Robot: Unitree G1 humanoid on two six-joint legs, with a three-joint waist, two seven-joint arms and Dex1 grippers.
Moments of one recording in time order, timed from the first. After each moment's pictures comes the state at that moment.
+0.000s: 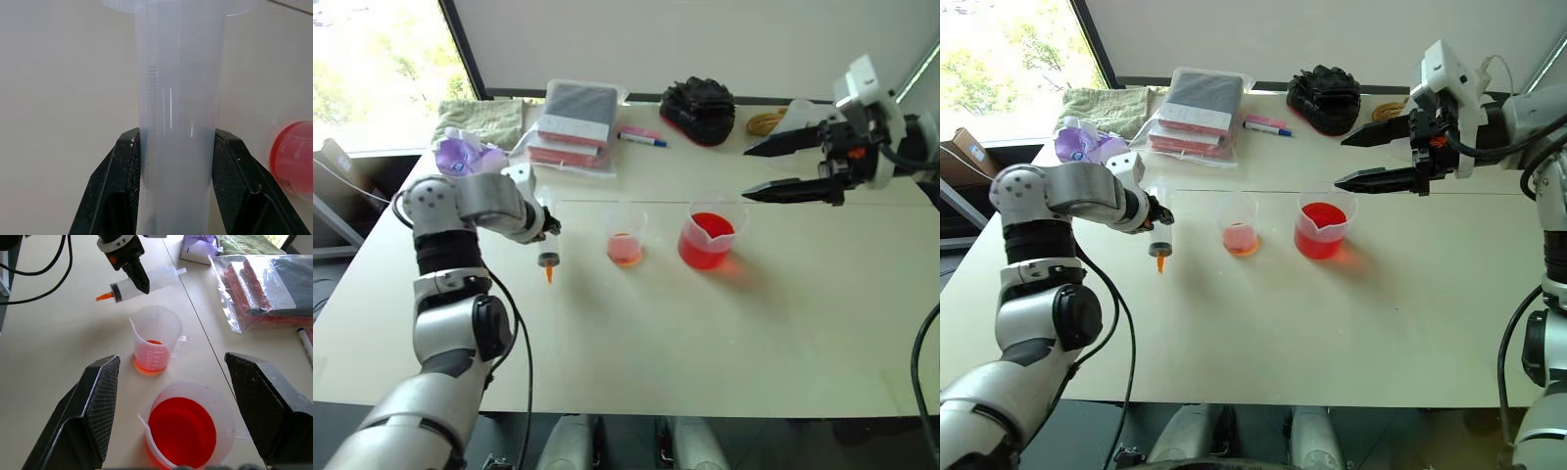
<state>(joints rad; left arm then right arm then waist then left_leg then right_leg) -1.09 0.39 0.42 0.46 -1.40 1.61 1.14 -0.94 -1.02 0.02 0.06 0.49 0.68 1.41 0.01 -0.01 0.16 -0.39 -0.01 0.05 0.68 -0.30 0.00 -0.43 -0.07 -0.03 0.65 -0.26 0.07</state>
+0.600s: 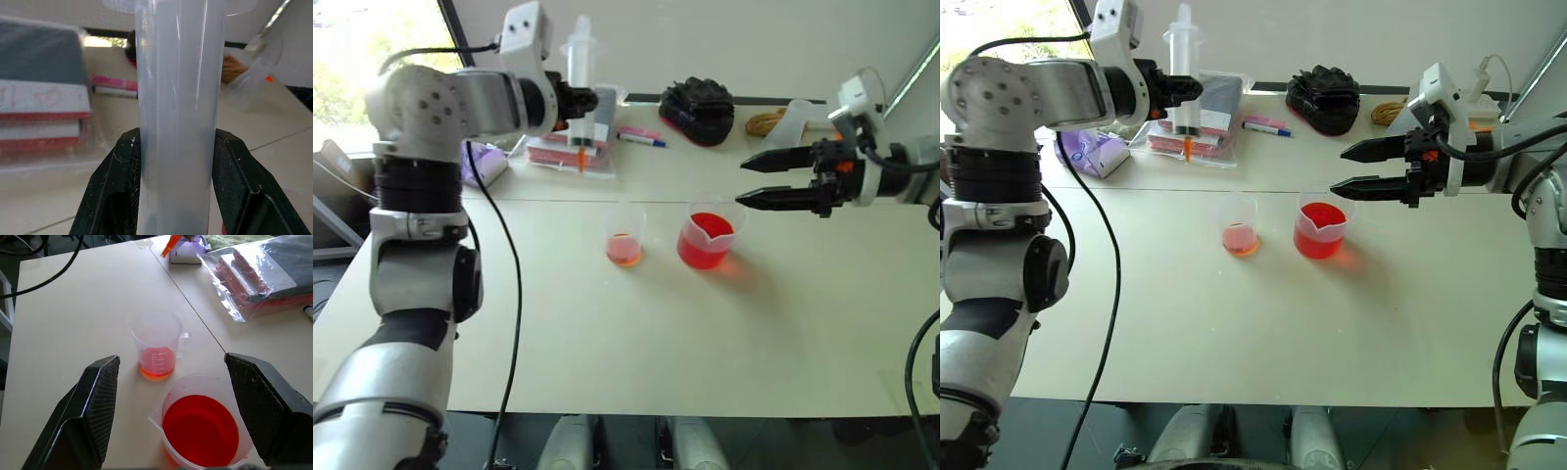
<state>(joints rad) -1.35 0.44 0.05 0.37 -0.87 1.08 -0.10 -0.87 -1.00 -0.06 0.02 0.58 0.81 1.28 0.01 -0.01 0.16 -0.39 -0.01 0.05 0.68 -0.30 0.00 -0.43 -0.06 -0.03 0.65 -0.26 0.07</state>
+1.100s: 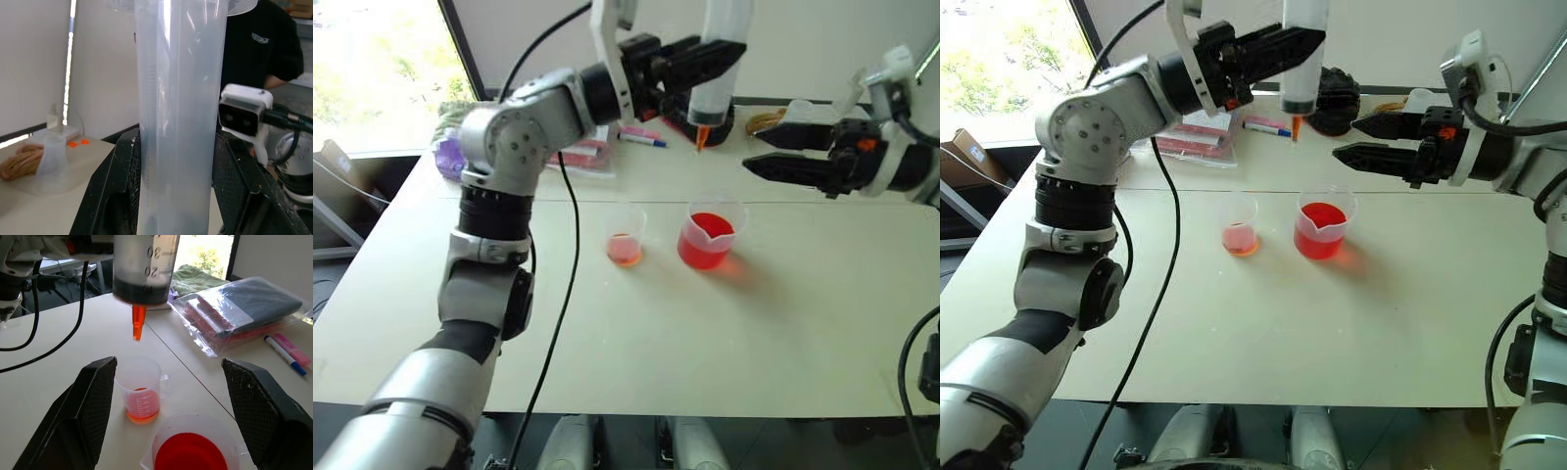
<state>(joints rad) -1.23 0.23 -0.01 0.27 -0.77 0.72 -0.76 -0.83 -0.95 -0.26 -0.09 0.75 1.02 1.02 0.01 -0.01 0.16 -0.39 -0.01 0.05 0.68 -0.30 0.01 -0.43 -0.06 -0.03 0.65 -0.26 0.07</state>
